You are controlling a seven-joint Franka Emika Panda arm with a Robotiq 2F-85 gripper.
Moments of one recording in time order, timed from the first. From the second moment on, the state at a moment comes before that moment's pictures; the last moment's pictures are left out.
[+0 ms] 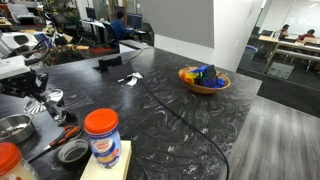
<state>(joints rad) 0.33 -0.33 0.24 -2.43 -0.12 2.35 -0.42</state>
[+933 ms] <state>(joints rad) 0.19 0.06 0.10 -2.07 -0.02 2.30 -0.52</state>
